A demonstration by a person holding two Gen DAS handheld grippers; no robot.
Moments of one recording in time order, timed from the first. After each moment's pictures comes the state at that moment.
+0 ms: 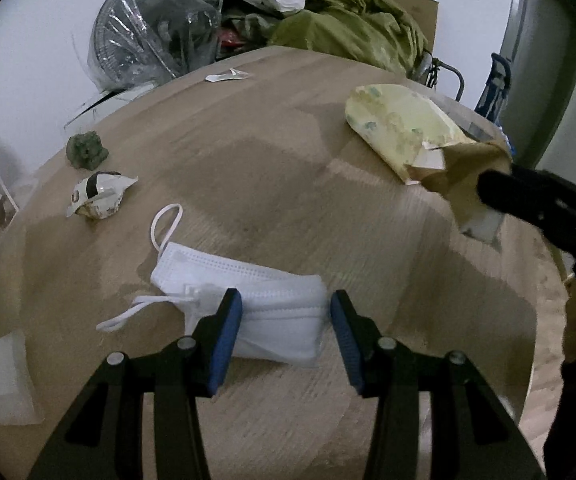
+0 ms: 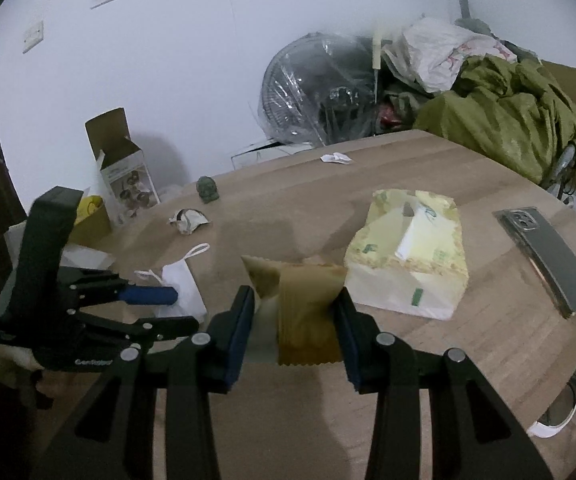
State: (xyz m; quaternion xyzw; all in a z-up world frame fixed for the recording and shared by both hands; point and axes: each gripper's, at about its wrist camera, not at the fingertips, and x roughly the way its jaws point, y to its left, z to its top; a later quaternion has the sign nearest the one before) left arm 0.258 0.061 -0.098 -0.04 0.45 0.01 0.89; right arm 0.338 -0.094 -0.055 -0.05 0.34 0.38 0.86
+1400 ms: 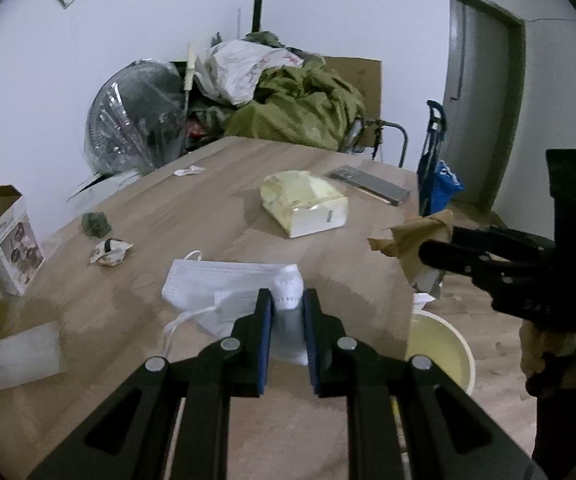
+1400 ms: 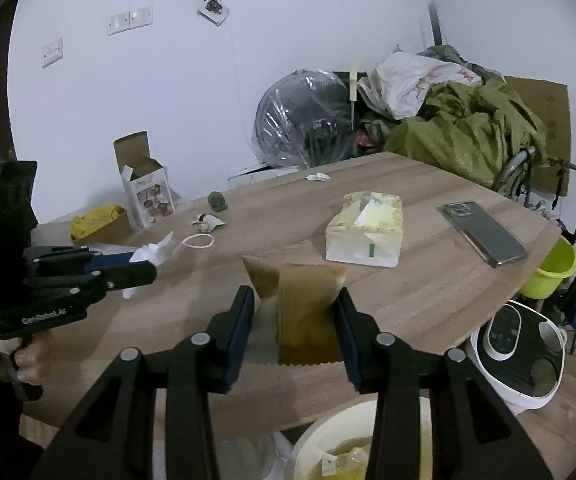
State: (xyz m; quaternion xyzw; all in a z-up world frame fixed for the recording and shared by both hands) left arm 0.141 -0.012 -0.011 -0.02 0.31 -0.04 0.95; right arm 0.229 -0.173 -0.015 -0.04 0.30 0.35 0.89
